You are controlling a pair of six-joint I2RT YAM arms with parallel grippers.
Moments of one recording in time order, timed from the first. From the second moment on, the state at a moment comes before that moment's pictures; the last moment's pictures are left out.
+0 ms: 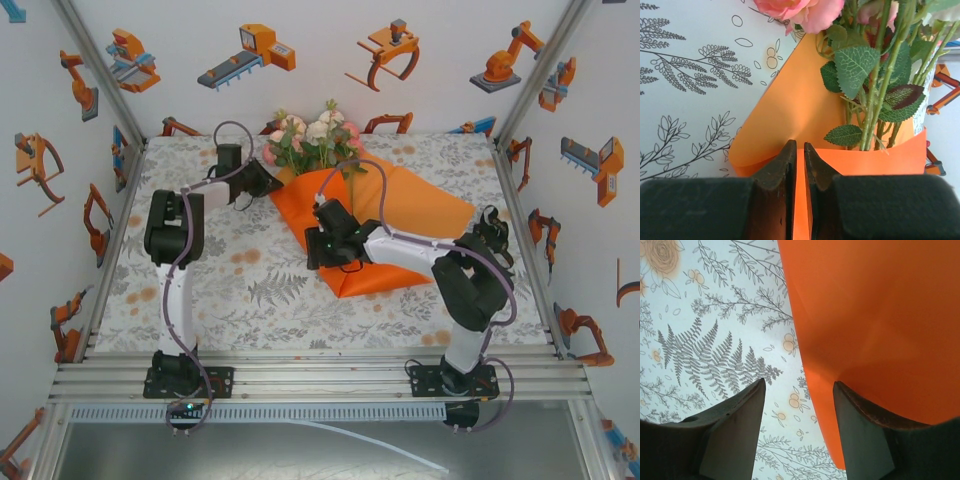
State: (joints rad) left arm -0.23 2.33 1.59 0.11 0.44 -0.80; right arm 0.79 1.79 1.14 -0.31 -0.06 0.52
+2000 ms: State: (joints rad) left arm -0.14 2.37 1.65 0.08 0.48 -0.71; right arm 0.79 1.70 0.93 -0.18 -0.08 0.59
